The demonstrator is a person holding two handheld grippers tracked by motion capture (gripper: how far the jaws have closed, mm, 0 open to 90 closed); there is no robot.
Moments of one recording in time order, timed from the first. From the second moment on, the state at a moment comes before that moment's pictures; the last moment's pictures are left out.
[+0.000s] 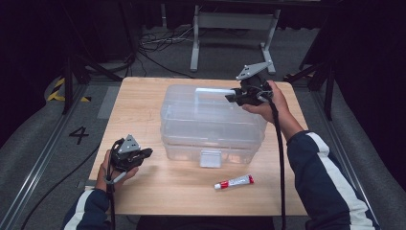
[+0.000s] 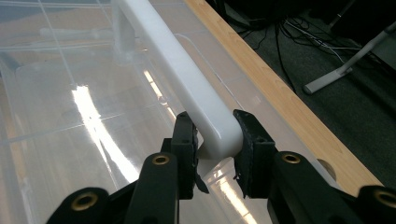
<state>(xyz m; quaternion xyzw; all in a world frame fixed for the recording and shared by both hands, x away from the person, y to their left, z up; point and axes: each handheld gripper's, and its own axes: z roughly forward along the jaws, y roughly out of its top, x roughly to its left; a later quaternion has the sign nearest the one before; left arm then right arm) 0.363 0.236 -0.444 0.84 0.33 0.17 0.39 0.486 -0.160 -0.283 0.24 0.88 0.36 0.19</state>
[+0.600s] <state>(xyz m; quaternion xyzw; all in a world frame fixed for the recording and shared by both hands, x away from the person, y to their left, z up) 0.360 0.217 -0.406 0.81 0.31 0.21 0.45 0.497 -0.156 -0.274 0.25 0.89 0.34 0.18</state>
